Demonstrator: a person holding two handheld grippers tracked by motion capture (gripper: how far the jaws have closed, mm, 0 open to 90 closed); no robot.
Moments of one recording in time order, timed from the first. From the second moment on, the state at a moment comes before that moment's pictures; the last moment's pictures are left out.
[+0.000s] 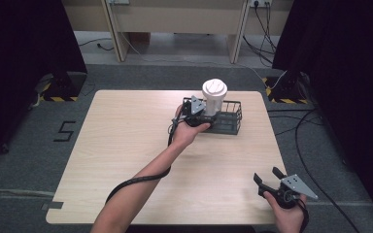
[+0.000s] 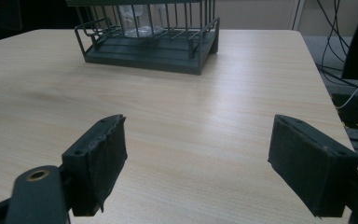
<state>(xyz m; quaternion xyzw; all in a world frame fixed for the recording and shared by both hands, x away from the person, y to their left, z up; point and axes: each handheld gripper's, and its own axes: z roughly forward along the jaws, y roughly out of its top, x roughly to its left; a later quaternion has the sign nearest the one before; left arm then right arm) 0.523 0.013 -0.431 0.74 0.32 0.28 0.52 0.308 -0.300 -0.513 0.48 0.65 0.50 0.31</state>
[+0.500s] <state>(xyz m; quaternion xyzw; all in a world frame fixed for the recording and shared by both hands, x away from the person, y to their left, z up) 0.505 0.035 -0.431 0.74 0.31 0.28 0.52 0.307 -0.300 -0.513 0.48 0.65 0.50 0.31</state>
